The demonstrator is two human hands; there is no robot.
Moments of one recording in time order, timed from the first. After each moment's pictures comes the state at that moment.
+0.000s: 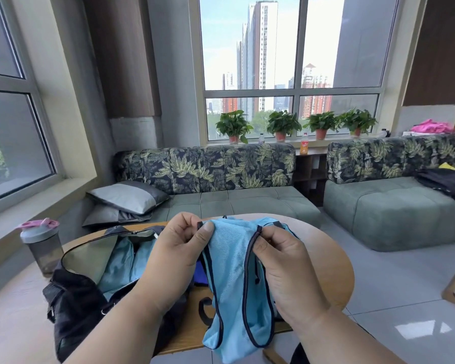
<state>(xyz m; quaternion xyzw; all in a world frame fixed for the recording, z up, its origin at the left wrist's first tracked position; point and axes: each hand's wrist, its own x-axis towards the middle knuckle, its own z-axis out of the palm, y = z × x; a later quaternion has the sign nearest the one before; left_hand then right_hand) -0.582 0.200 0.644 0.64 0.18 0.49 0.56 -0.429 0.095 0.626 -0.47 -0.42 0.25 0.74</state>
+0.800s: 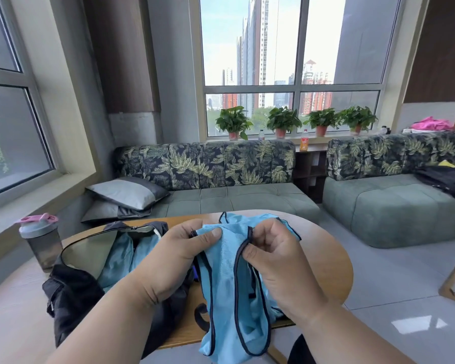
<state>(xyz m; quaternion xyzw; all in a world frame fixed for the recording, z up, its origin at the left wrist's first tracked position) -0.588 0.205 0.649 0.62 0.17 0.33 0.69 -0.427 0.097 0.620 -0.48 -0.47 0.24 0.70</state>
